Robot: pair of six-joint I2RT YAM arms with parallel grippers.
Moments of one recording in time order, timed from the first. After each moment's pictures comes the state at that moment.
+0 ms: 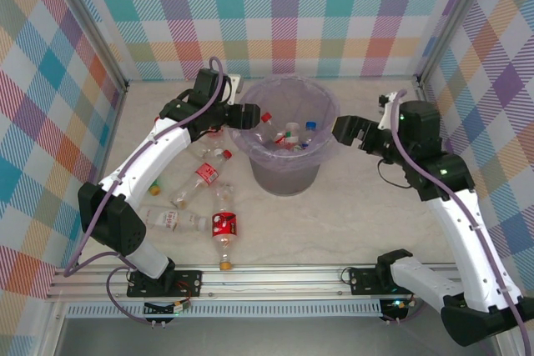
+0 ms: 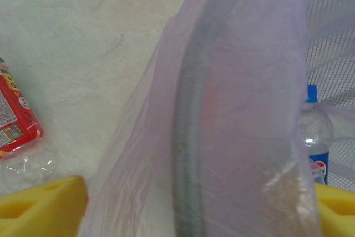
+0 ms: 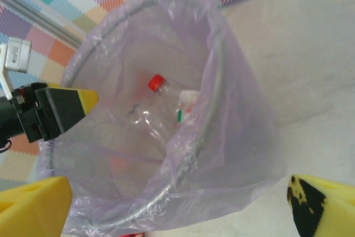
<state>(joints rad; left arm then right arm) -0.46 1.59 1.56 -0.72 0.10 -0.25 0.31 0.97 1.23 -0.78 -0.28 0.55</state>
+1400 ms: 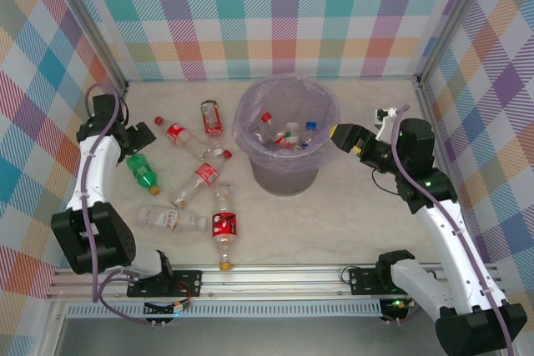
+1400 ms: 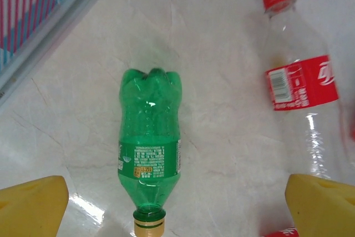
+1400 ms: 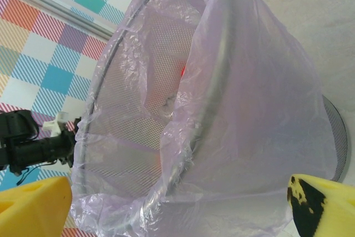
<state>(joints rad) 0.26 1.45 1.26 -0.88 -0.11 -0.42 0.19 0.88 0.93 -0.43 -0.54 0.73</state>
